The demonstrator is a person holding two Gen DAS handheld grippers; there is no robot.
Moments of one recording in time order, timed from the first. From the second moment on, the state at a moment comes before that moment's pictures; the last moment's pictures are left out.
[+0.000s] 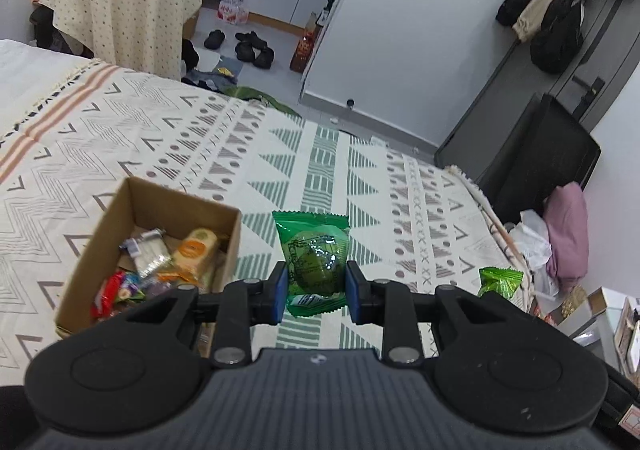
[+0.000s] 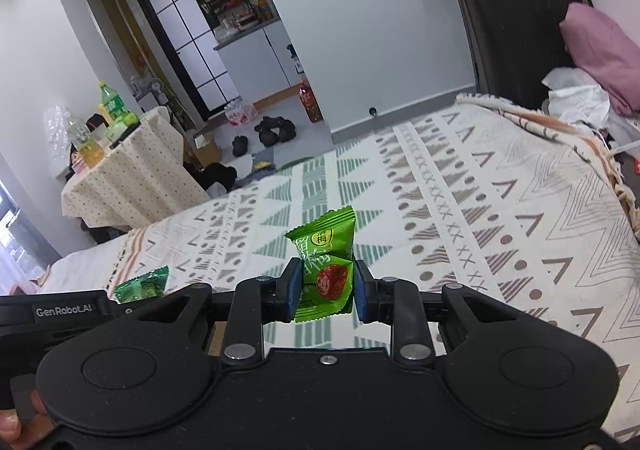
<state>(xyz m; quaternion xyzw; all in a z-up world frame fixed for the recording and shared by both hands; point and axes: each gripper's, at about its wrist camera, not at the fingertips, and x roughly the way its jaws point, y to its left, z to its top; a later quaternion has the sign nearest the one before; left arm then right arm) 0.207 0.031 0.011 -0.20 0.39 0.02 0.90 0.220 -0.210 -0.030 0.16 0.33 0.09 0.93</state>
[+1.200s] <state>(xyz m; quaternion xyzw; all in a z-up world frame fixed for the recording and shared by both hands) 0.206 0.169 -0.009 -0.24 0.42 0.07 0.87 0.234 -0.068 -0.025 0.12 0.37 0.20 0.90</state>
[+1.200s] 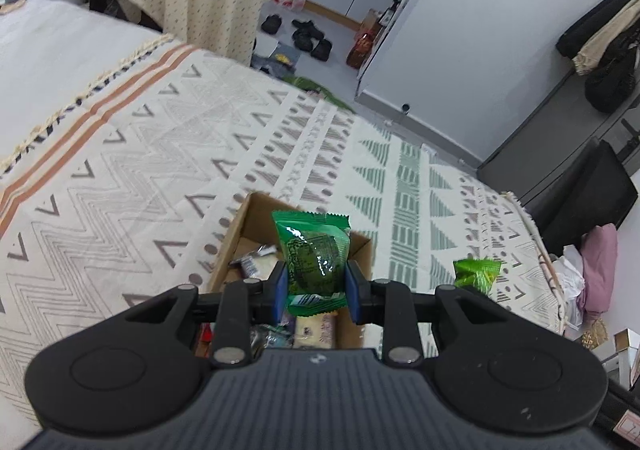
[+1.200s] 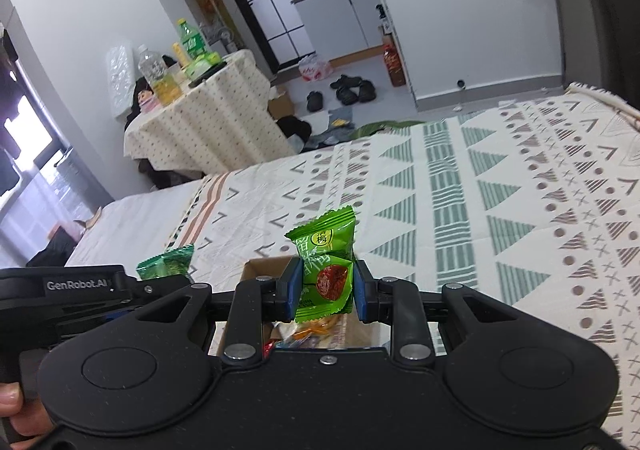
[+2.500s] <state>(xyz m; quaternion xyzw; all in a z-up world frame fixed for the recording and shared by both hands) 0.225 0.223 -0.031 -0.27 0.45 0.17 0.83 0.284 -0.019 -0.054 0.15 0.44 0.24 0.85</state>
